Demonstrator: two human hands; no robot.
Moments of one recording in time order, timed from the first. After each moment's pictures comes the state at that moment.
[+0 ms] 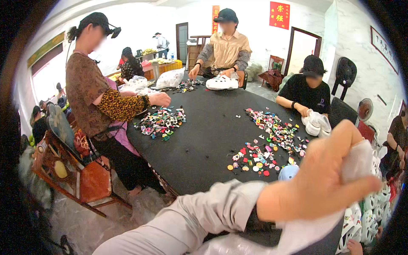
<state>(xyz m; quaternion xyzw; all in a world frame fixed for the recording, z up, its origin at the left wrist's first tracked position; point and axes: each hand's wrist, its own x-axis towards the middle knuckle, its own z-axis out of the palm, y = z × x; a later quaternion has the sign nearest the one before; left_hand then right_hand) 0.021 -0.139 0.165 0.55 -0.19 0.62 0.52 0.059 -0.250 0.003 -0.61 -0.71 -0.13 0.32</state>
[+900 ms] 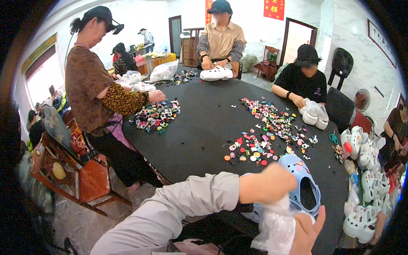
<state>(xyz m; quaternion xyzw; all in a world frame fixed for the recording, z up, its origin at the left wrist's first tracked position) 0.008 -0.091 0.058 0.98 0.00 0.21 0.06 0.063 -0.283 0.061 -0.66 -0.67 -0.26 0.22</state>
